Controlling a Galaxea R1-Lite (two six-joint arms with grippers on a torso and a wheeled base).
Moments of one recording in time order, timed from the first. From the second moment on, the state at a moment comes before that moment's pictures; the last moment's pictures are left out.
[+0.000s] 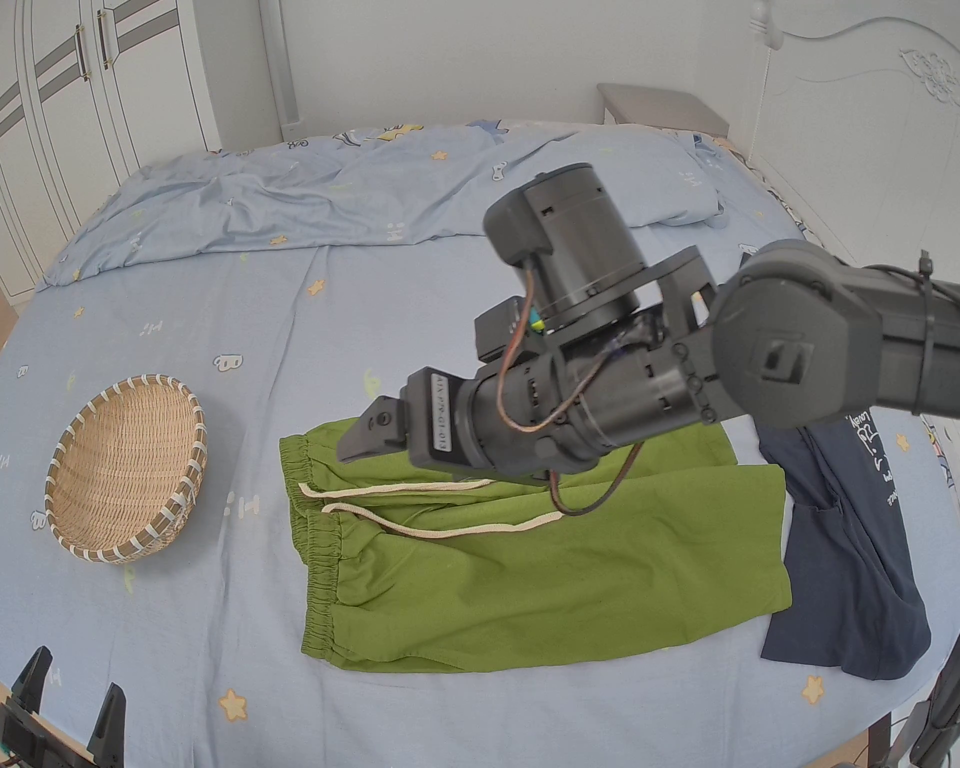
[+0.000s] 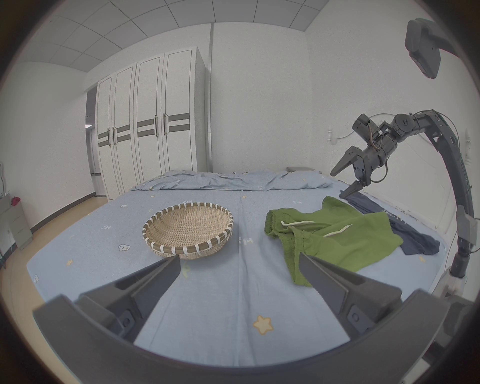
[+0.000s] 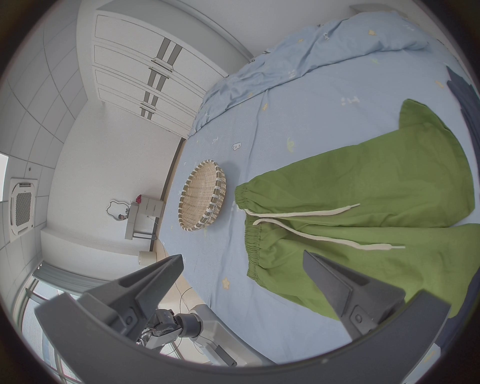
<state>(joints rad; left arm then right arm) 0.00 0.02 -0.02 0.01 0.01 0.00 0.88 2.05 -1.83 0.45 0.17 0.59</state>
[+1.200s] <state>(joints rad) -0.03 1.37 -0.37 -0.20 -0.72 -0.03 0.38 1.33 -0.90 0.11 0.32 0.50</state>
